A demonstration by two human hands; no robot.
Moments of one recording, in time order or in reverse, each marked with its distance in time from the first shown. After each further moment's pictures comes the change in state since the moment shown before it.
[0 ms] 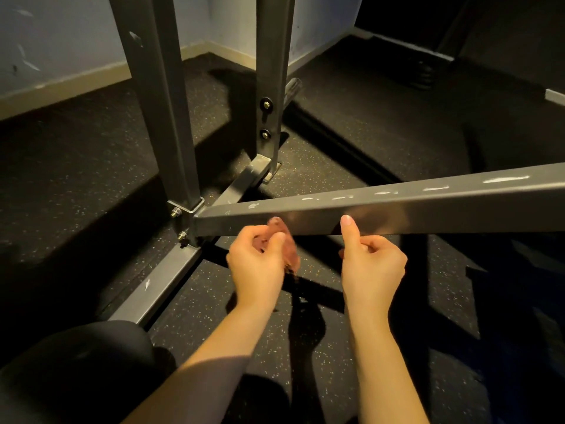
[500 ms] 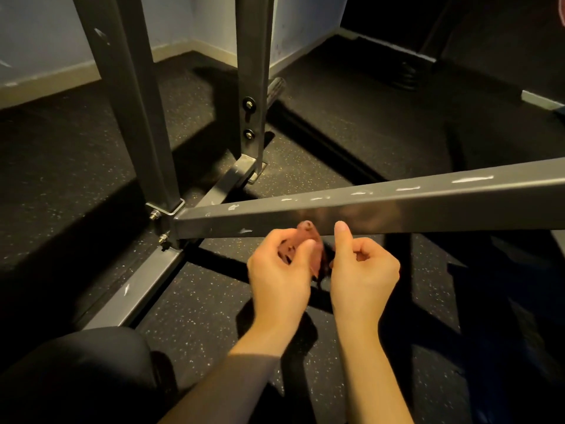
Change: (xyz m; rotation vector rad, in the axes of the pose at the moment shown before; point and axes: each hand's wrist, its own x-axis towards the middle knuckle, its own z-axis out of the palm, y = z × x) left_hand -0.050 0.037 0.028 -0.071 -0.114 0.106; right_hand -0.001 0.003 -0.017 0.021 0.017 -0.084
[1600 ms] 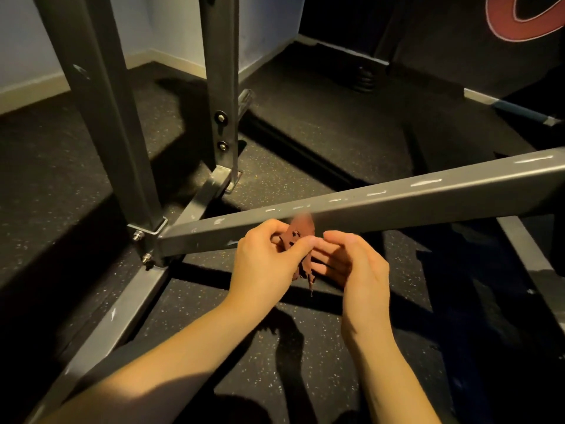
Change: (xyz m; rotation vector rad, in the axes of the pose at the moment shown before) left_hand 0.027 0.042 -0.038 0.145 -0.432 0.057; right_hand -0.015 -0.032 -0.035 0.285 -0.265 0.125
